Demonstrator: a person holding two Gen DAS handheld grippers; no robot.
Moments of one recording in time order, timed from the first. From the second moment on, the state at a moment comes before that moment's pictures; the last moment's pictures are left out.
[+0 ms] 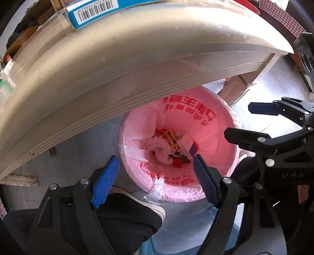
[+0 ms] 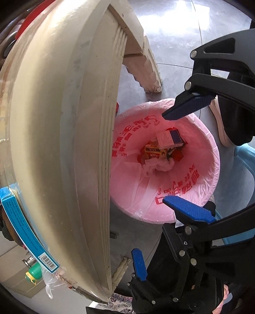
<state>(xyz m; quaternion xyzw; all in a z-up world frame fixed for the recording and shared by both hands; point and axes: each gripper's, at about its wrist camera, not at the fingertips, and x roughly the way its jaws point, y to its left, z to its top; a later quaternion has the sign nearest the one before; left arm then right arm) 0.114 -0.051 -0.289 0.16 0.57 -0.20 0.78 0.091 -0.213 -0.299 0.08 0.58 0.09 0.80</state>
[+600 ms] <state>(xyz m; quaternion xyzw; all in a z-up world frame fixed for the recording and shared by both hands) 0.086 -0.034 -0.212 0.17 0.53 -0.22 0.80 0.056 -0.206 -0.227 0.07 0.53 0.09 0.84</state>
